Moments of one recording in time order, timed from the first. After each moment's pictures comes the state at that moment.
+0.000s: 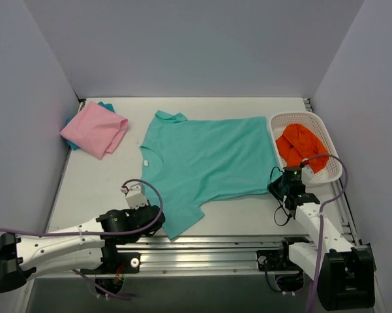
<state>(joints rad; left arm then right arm) -1.19 0.90 0.52 -0.73 -0.58 -1.37 0.04 0.97 0.37 -0.20 0.11 0.85</state>
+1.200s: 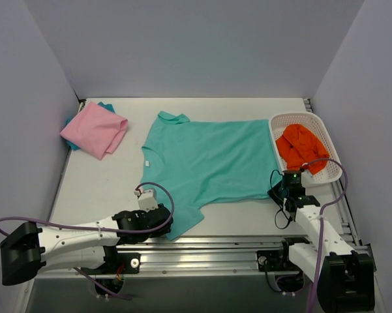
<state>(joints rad) -1.19 1.00 0.46 -0.57 -0.48 -1.32 0.04 0.93 0.34 -0.27 0.11 0.87</state>
